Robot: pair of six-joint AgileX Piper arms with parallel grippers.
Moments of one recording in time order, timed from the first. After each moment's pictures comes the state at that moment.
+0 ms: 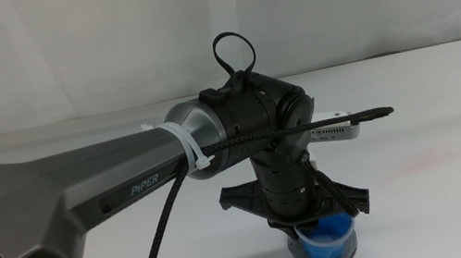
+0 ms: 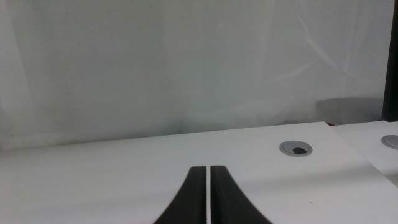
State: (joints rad) left arm -0.96 2.08 -1.57 -0.05 1.03 -0.50; right arm 0.03 0.11 0.00 0.10 0.03 -0.07
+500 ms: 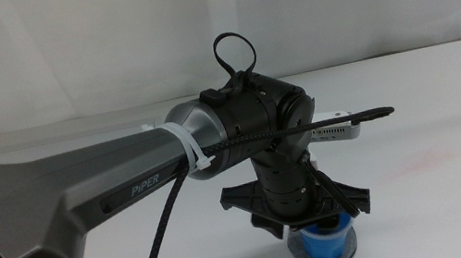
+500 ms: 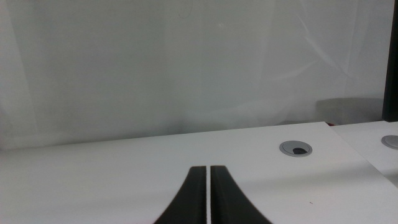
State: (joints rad) left arm -0.96 2.08 -1.57 -0.05 1.02 -0.50; right arm 0.03 0.11 0.00 0.10 0.03 -0.07
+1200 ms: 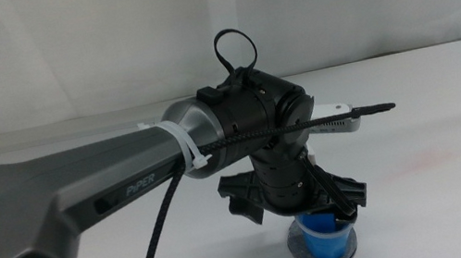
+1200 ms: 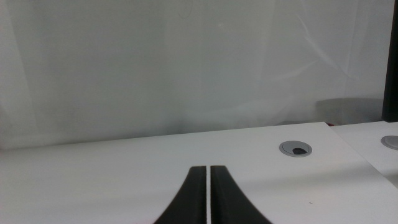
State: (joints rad) left arm -0.96 2.08 -1.57 0.00 0.99 -0.50; right arm 0.03 0.11 0.00 0.10 0.03 -0.07
